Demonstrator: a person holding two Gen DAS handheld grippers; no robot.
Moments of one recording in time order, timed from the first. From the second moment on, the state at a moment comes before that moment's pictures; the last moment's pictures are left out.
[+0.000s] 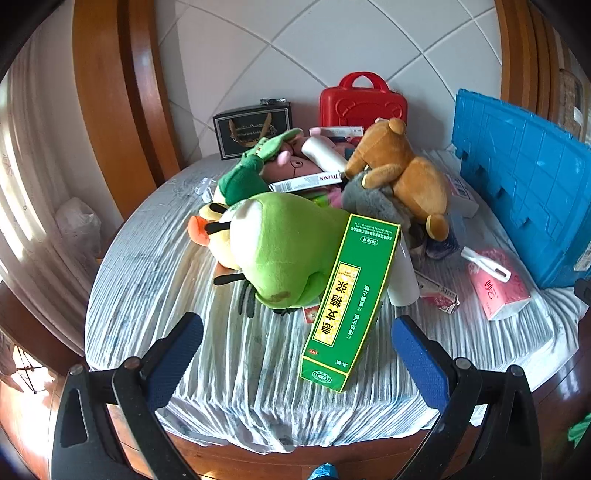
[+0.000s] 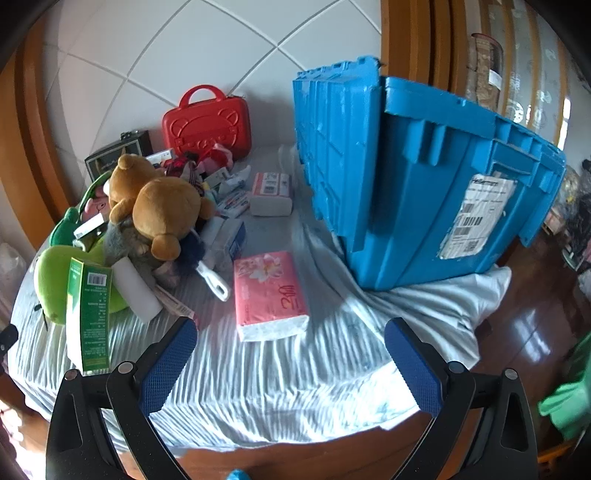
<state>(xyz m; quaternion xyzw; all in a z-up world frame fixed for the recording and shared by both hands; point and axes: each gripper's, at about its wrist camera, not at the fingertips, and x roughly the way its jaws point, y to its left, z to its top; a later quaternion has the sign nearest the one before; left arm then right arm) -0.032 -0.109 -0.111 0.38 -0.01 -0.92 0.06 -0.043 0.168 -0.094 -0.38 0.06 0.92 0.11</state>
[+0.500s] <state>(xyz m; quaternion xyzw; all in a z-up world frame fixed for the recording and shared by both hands) -0.120 -0.080 -0.202 0.41 -0.05 -0.91 0.03 -0.113 0.185 -0.196 -0.45 0.09 0.89 0.07</state>
